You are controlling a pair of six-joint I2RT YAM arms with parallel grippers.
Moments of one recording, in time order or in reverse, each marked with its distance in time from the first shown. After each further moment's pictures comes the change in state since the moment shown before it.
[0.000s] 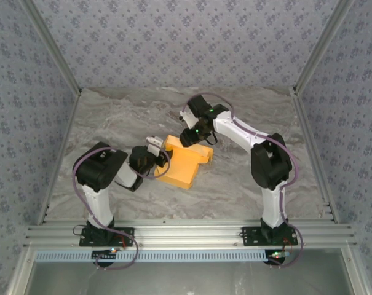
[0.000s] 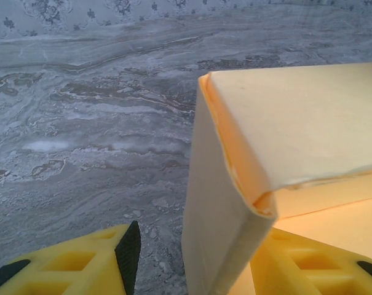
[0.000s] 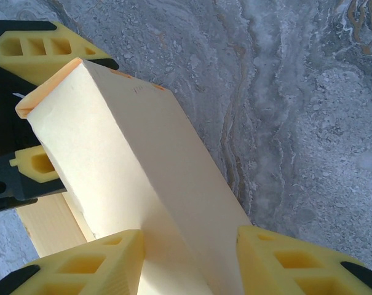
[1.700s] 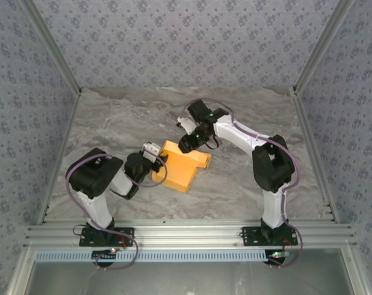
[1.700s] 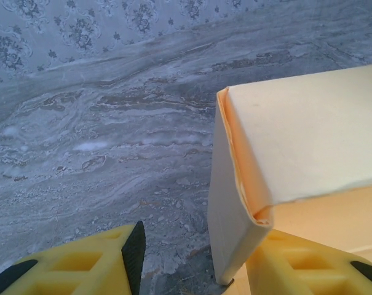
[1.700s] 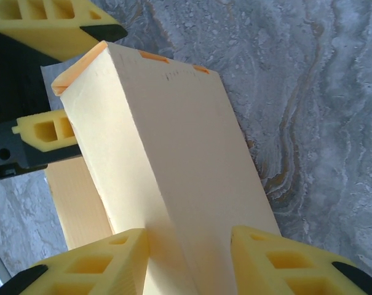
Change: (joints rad) left arm -0.019 -0.098 -0.141 0.074 -0.085 0.126; right arm 0.013 -0.042 -0.084 0.021 -0.117 -0.088
